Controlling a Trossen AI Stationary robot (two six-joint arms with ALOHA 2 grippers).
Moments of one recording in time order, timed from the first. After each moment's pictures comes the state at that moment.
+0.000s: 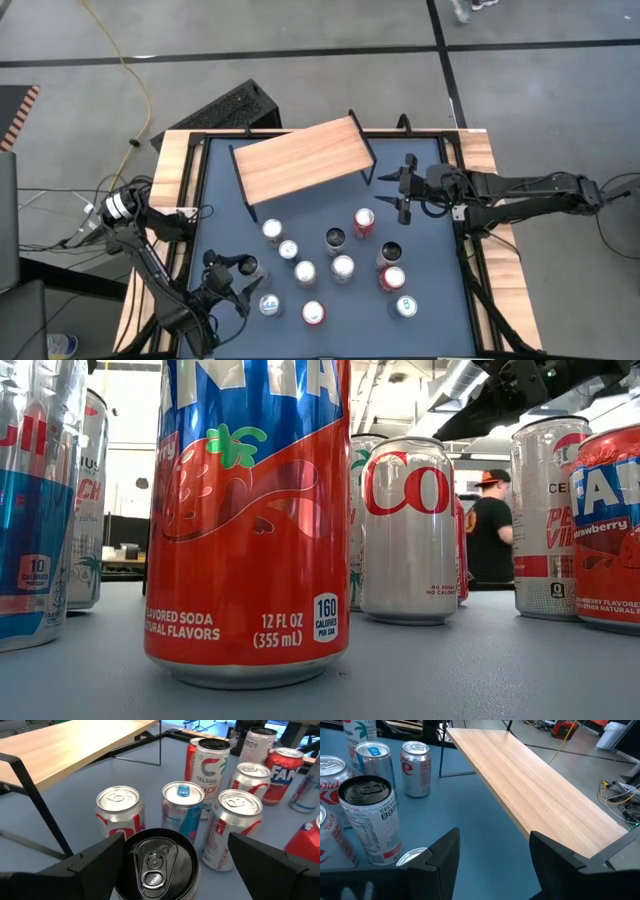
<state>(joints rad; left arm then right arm) -1.03 1.68 1.12 -1.12 -1.18 -1.82 -0.07 0.84 0.65 -0.19 0.21 -0.18</state>
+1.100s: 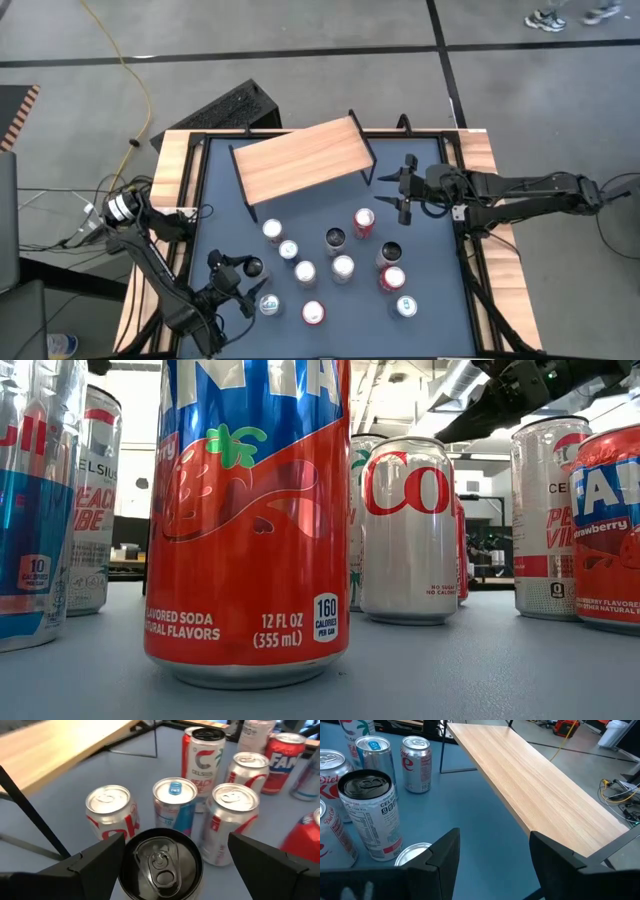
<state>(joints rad) -0.97 1.72 1.18 -1.17 -1.13 -1.77 -0.07 0.84 0.65 -0.21 0.21 -0.18</state>
